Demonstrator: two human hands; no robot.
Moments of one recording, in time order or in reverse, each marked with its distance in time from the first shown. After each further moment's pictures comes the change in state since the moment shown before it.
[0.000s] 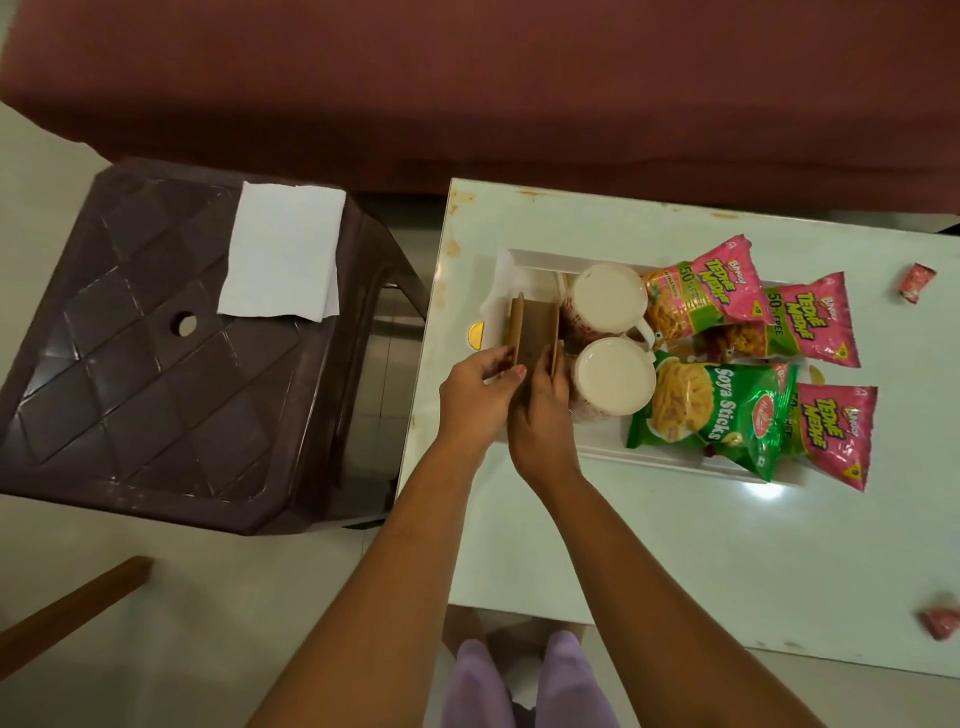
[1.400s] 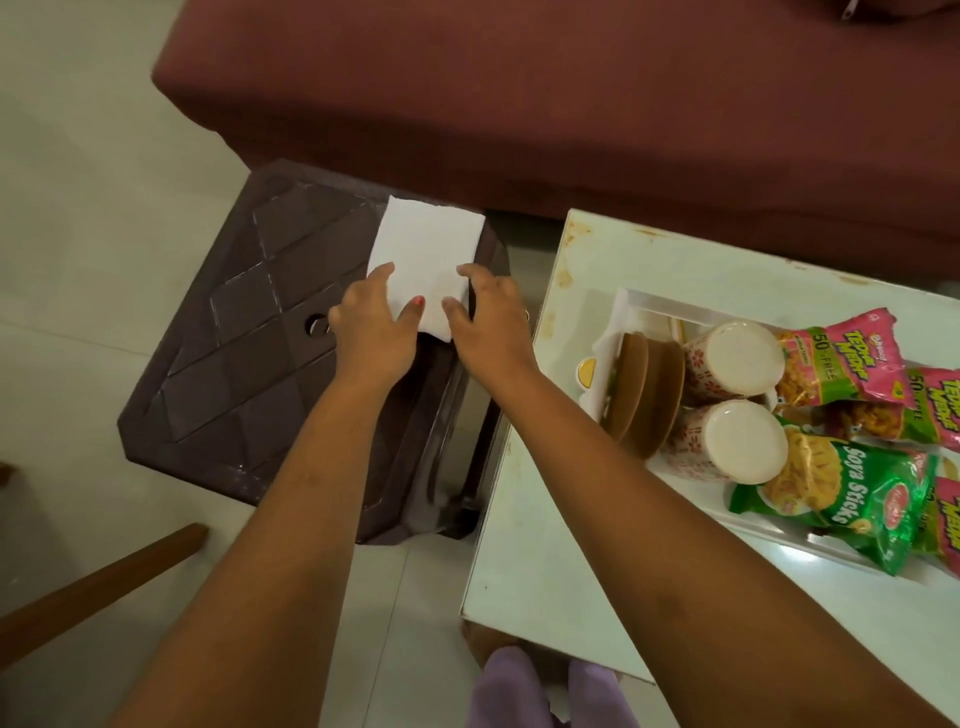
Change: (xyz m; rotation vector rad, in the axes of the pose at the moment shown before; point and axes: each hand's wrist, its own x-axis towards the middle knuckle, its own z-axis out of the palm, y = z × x) left_hand 0.062 0.010 -0.205 0.467 0.431 0.119; right_hand 0.071 -0.162 0.091 -0.015 -0.130 -0.166
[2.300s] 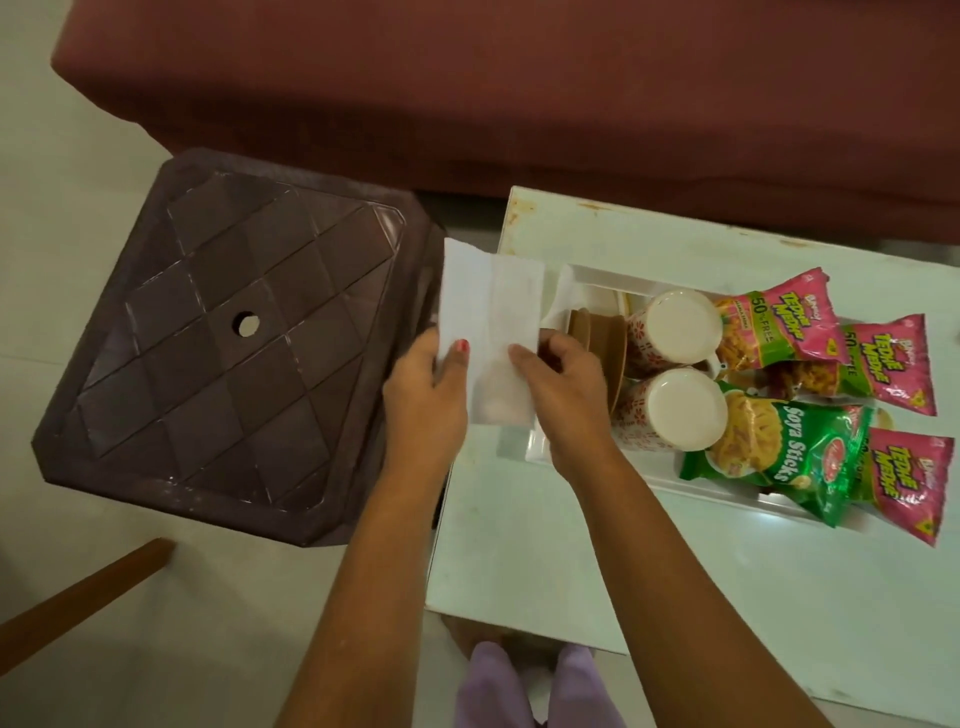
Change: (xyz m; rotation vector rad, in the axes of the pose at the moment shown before) left_hand -0.109 0.062 0.046 -0.508 -0.119 -0.046; right_hand -0.071 0.064 -0.076 0.515 0.147 0.398
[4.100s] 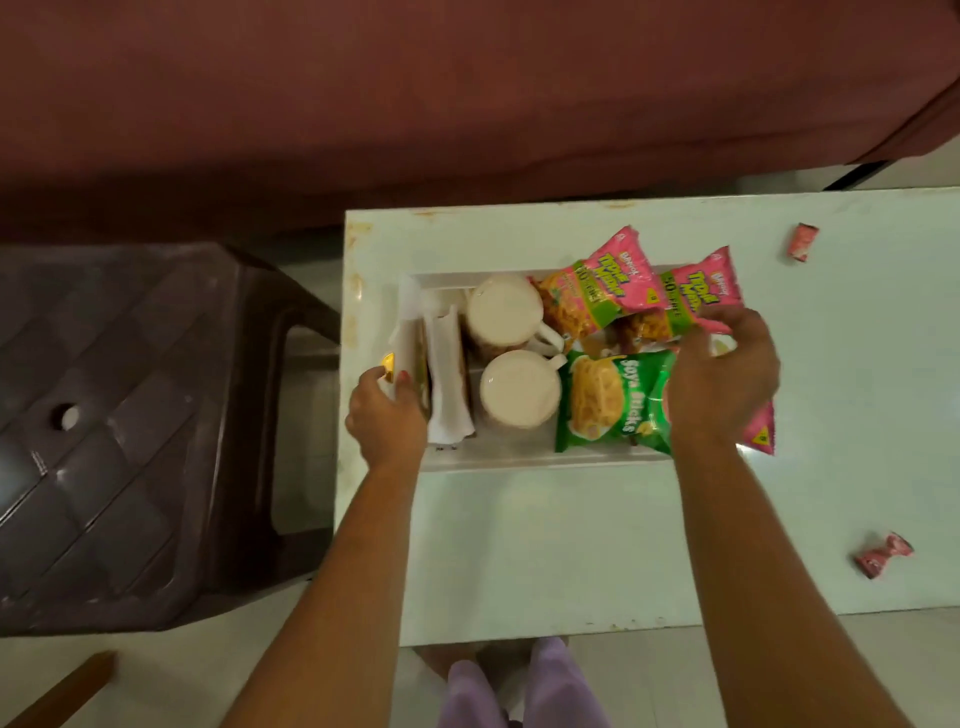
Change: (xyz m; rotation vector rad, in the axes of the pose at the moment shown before) left_hand 0.010 -0.041 0.128 0.320 0.096 -0.065; right_hand 0.020 0.039 -0.232 -0.214 1.002 -0.254
